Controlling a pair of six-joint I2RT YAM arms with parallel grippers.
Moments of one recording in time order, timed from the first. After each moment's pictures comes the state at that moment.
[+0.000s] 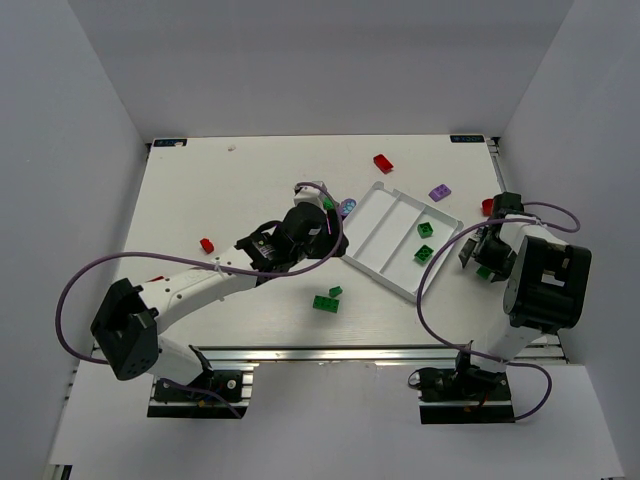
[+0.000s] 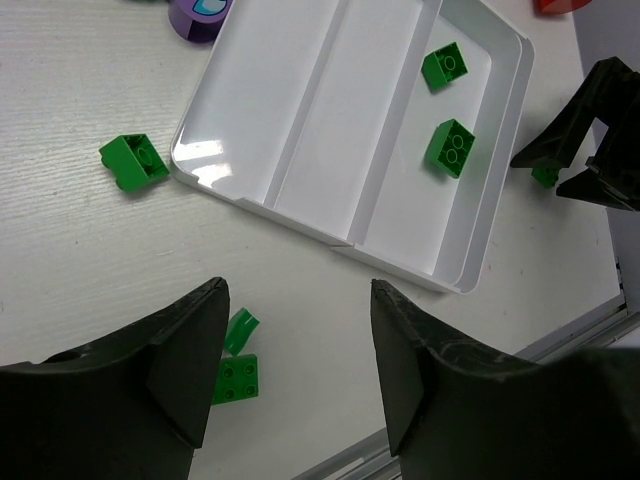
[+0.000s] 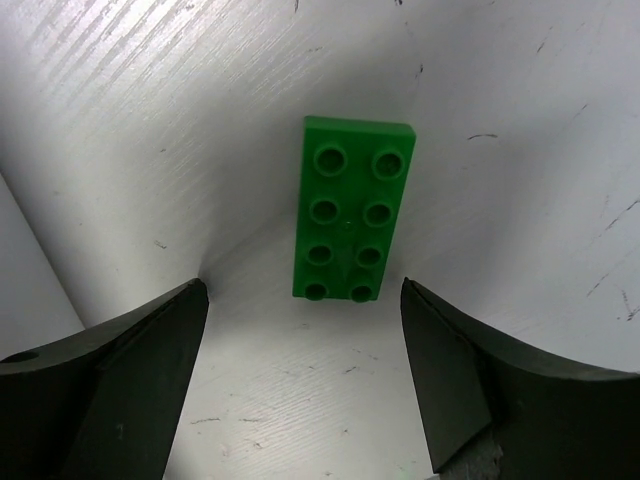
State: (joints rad) left arm -0.89 1.43 1.09 -0.24 -0.24 -0.69; right arm -0.23 1.68 0.99 -0.63 0.14 0.32
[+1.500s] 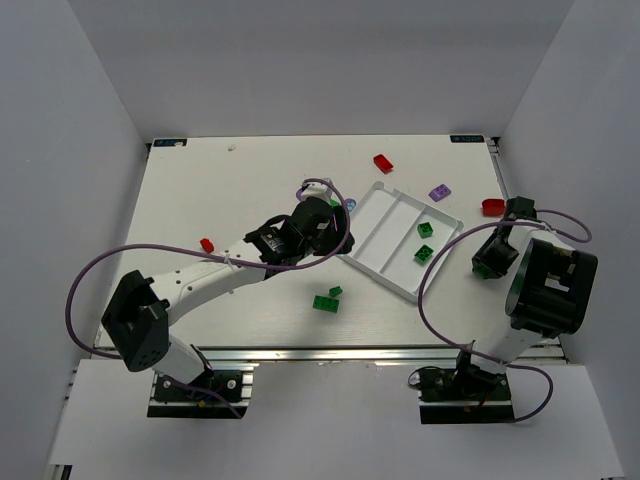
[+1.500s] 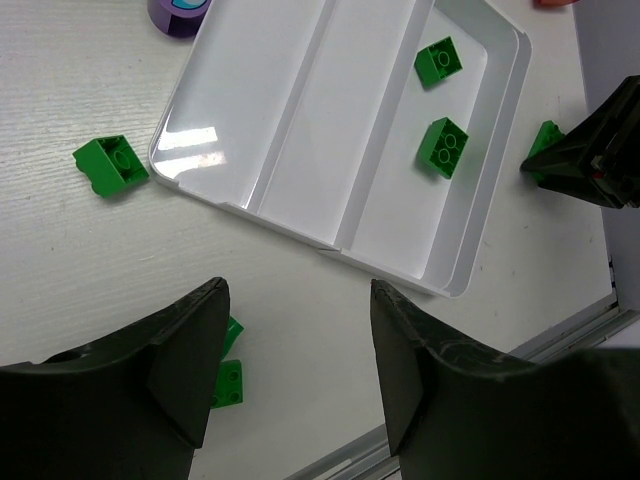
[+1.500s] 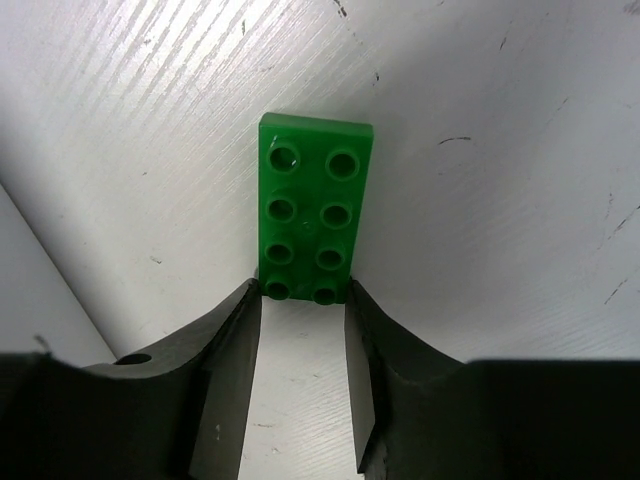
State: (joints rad) left arm -0.89 1.50 1.16 -0.27 -0.22 -0.71; right arm -0.30 1.66 0.96 -0.58 0.05 0.38
